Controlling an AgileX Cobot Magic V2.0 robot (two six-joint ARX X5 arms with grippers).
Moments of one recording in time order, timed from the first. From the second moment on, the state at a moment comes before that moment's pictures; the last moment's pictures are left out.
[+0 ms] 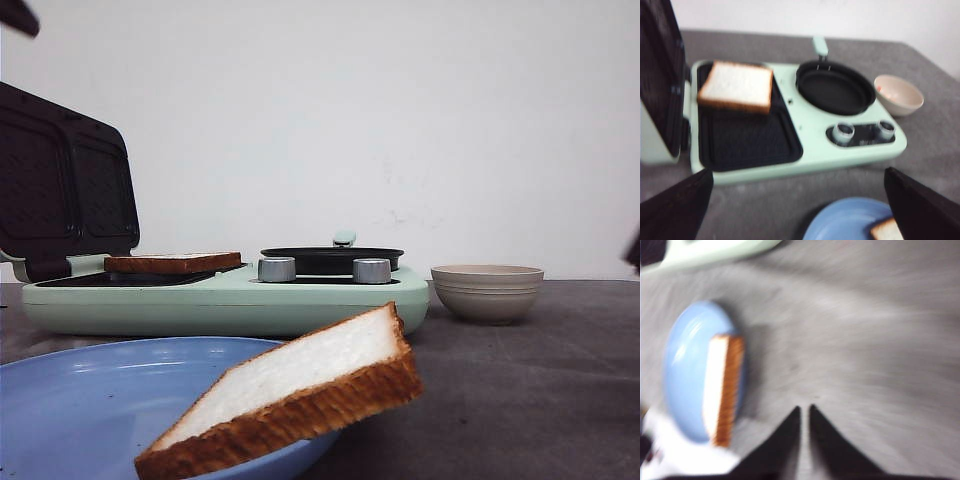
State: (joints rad) left arm -0.25 0.44 0.56 -0.46 0.21 -0.16; right arm 0.24 0.81 0.48 -0.58 -0.62 0.48
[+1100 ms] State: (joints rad) left arm -0.25 0.30 0.50 -0.53 0.15 -0.17; right arm 0.73 1.18 0.48 -0.14 -0.60 0.70
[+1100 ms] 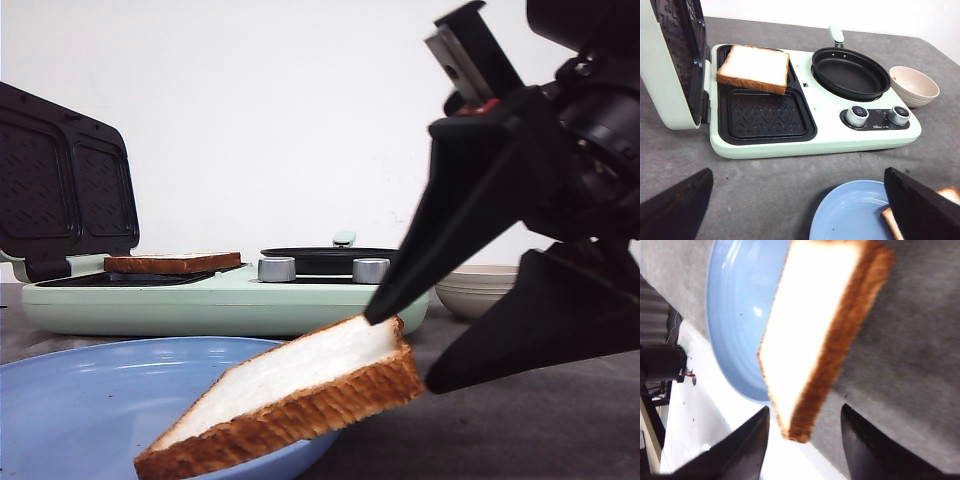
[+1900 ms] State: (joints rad) left arm -0.25 0.30 0.50 -0.53 0.15 -0.17; right arm 0.81 1.26 0.48 0.01 -0.56 0.77
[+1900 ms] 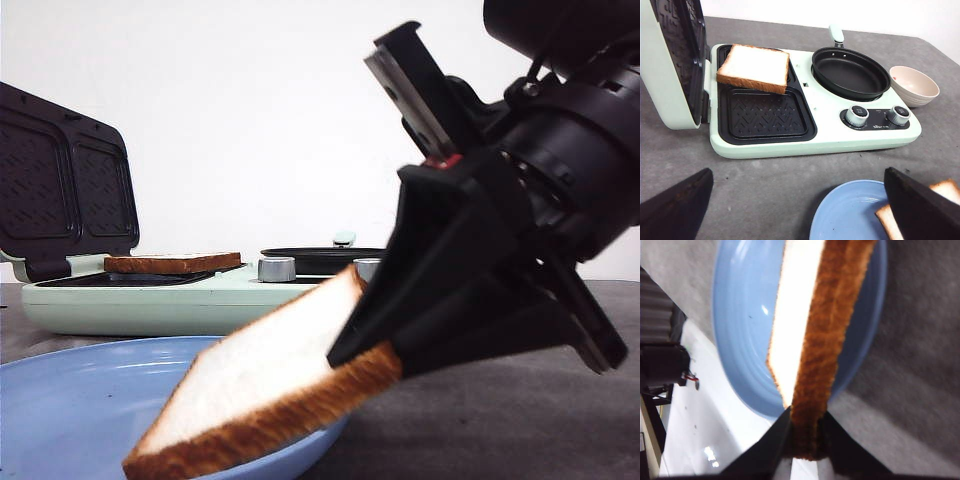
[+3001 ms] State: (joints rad) left arm -0.25 0.30 0.50 -0.53 0.15 -0.17; right arm 0.74 1.73 1.14 0.11 -0.64 0.84
